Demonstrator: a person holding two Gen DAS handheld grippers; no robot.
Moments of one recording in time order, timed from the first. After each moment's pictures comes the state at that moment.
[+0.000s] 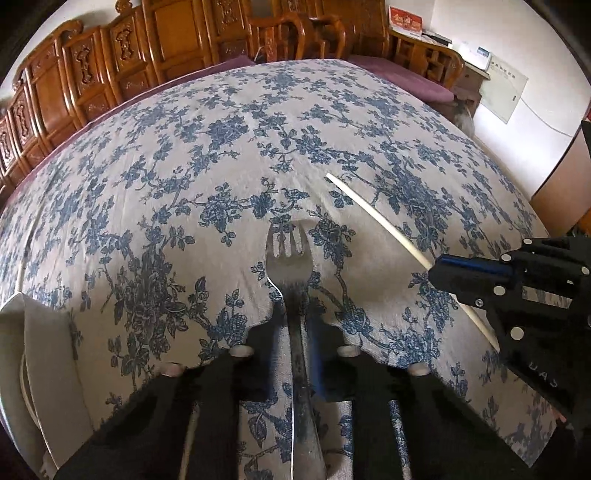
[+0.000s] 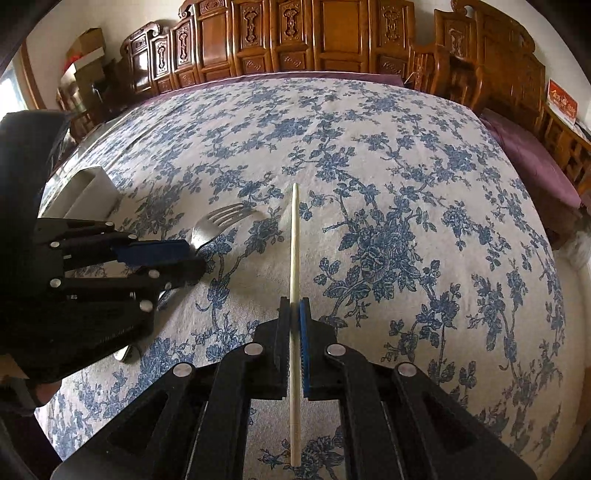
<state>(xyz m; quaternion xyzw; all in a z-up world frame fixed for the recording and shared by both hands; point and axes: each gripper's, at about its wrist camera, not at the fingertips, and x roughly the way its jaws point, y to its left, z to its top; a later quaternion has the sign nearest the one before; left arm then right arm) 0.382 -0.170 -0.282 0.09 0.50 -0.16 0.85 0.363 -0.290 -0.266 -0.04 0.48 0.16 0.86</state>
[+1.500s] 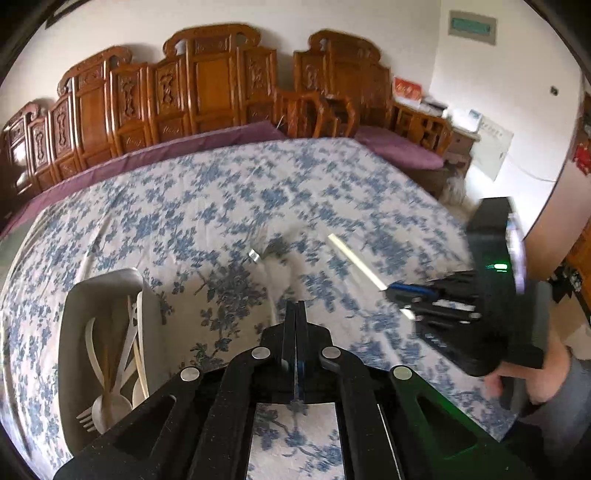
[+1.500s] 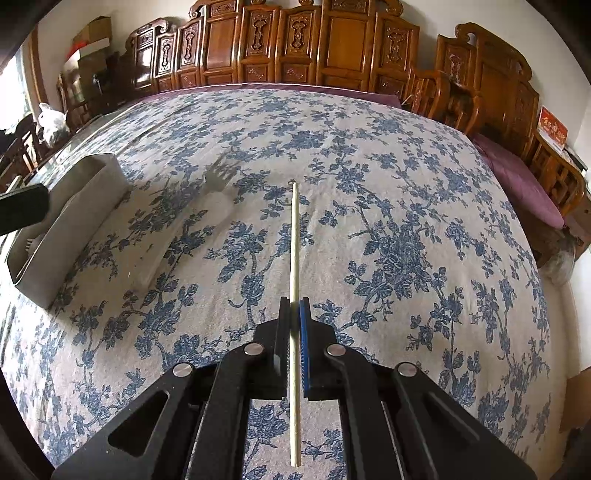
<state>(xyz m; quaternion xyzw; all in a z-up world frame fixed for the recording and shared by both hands) 0.304 -0.100 -0.193 0.04 0.40 -0.15 0.90 0.339 -0.257 -0.260 -0.08 0.45 0.14 0.88</state>
